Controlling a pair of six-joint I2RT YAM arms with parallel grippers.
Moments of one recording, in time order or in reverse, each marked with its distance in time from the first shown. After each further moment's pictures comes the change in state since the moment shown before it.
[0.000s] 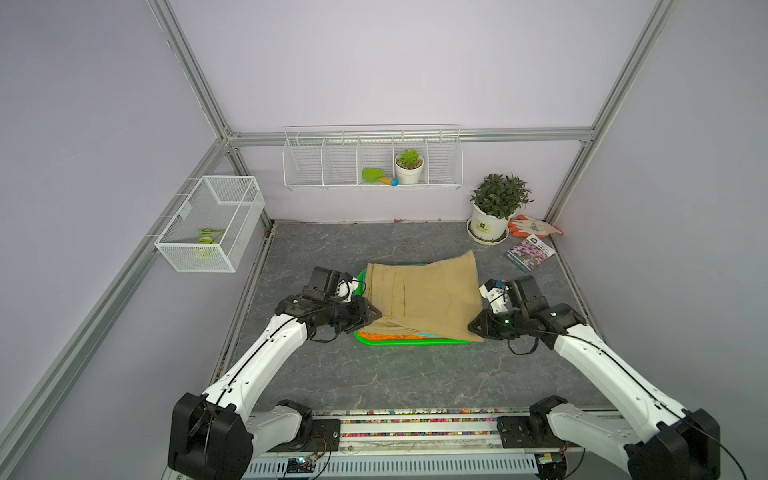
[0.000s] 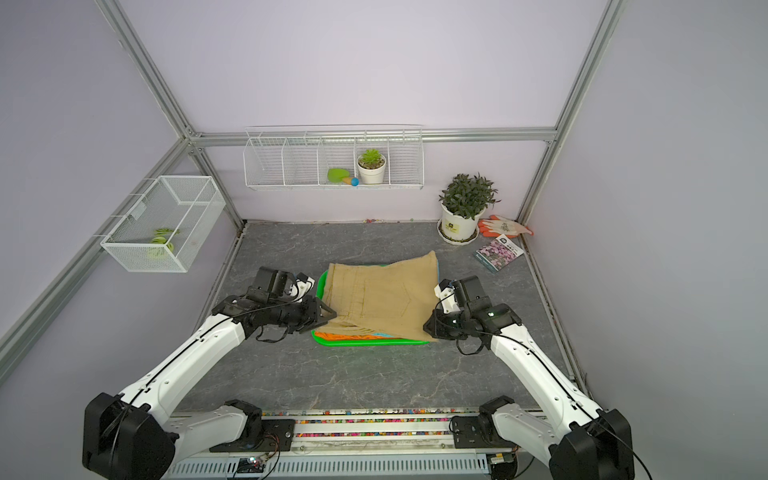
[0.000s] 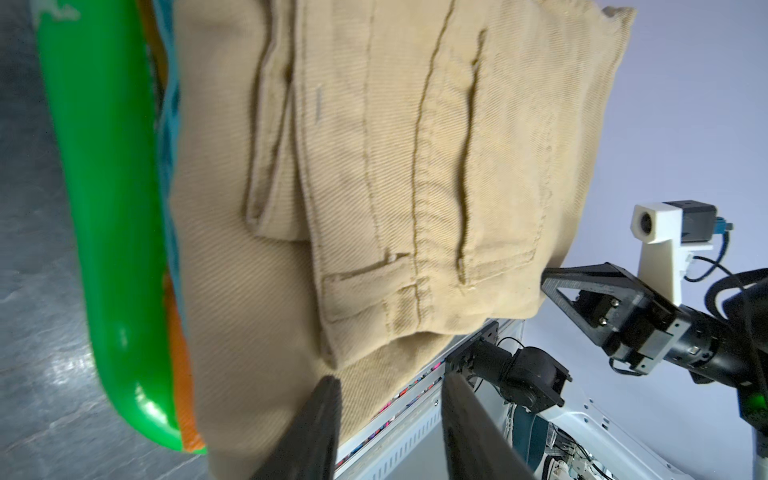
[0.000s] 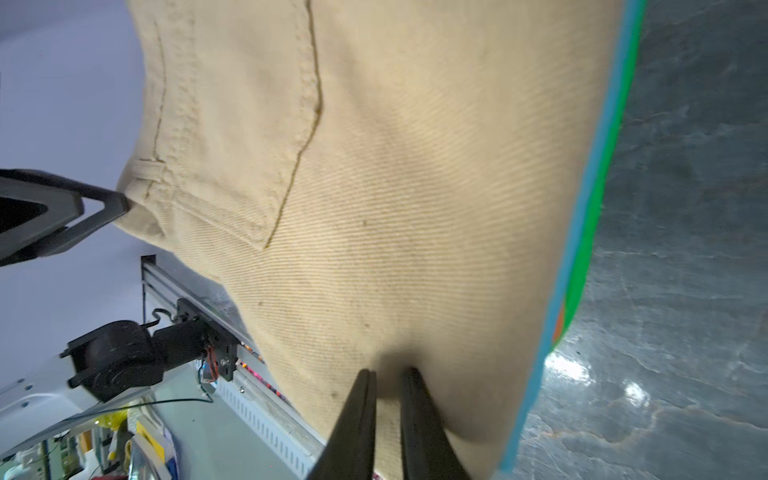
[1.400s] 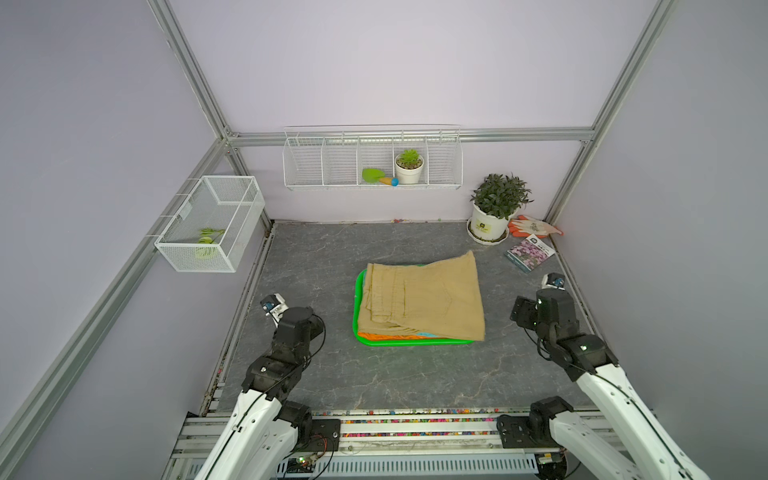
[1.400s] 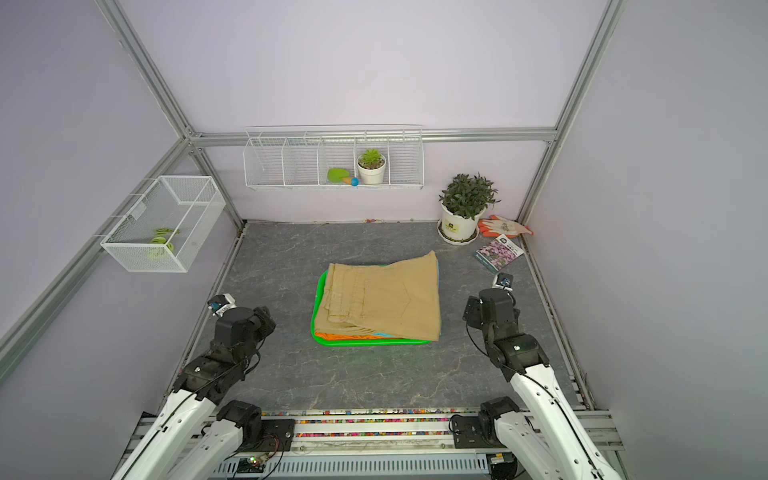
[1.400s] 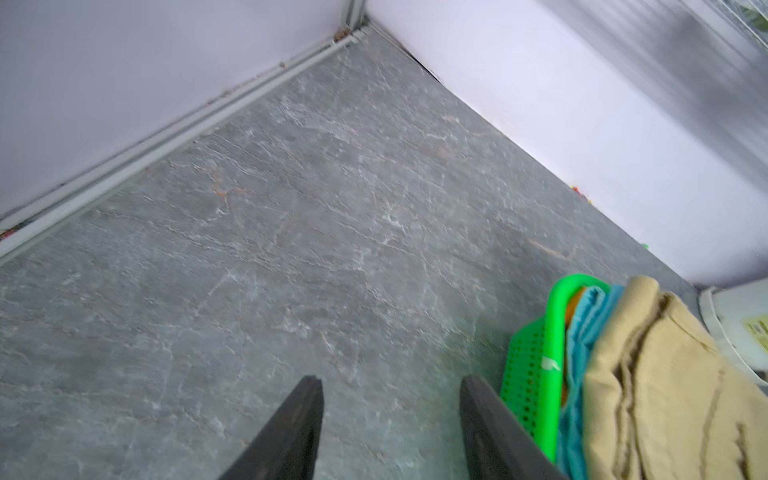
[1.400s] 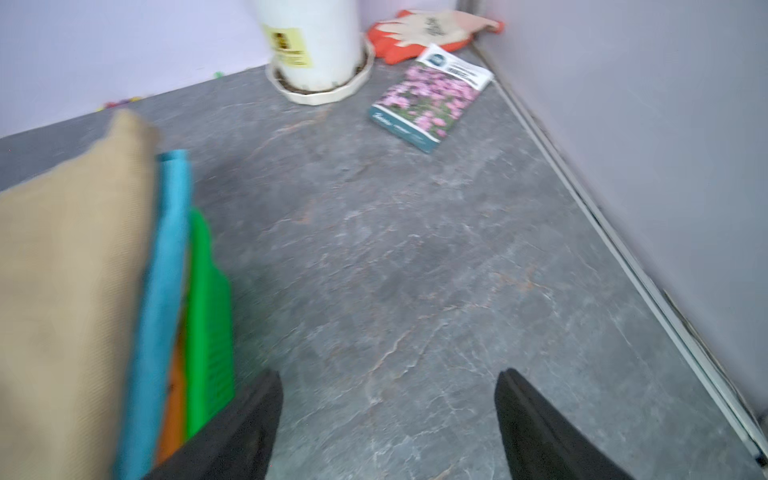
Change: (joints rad) left arm 0.065 -0.565 -0.406 0.245 -1.080 -0.043; right arm -0.149 -0.308 -0.199 0.238 0.837 -0.024
